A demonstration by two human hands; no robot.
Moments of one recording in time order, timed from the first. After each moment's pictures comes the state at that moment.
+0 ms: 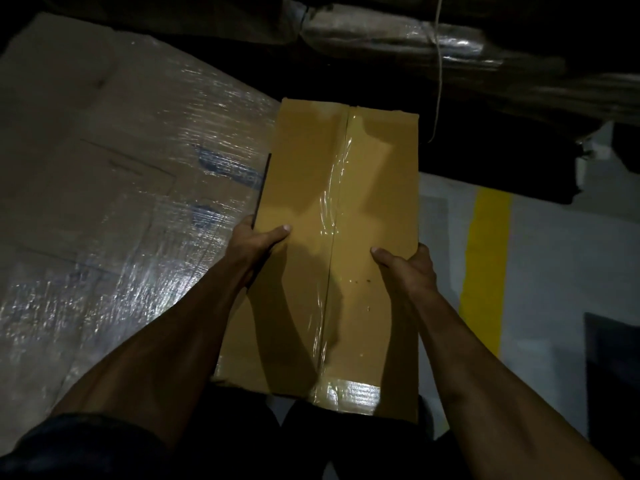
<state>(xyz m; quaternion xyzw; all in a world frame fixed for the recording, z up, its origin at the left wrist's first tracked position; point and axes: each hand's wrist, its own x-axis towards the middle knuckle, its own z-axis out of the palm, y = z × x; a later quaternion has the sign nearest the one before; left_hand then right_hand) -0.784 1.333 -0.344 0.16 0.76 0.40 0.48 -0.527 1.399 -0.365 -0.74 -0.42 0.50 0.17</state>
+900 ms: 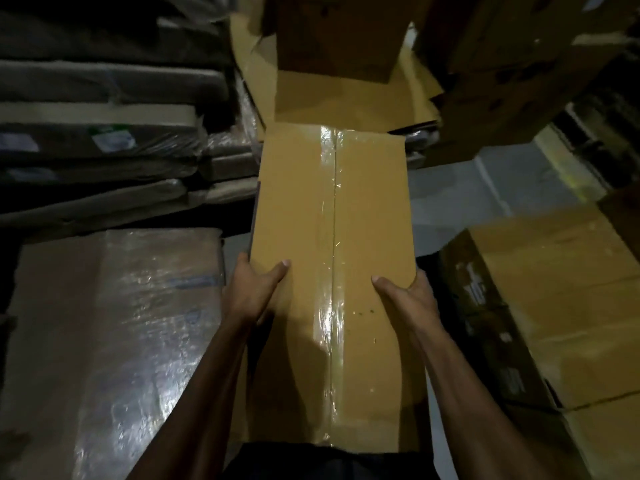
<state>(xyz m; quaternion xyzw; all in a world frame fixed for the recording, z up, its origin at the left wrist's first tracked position) -0.634 1.287 0.139 0.46 0.74 0.25 0.42 -0.376 1.240 0.119 -0.78 -0.29 0.45 0.32</state>
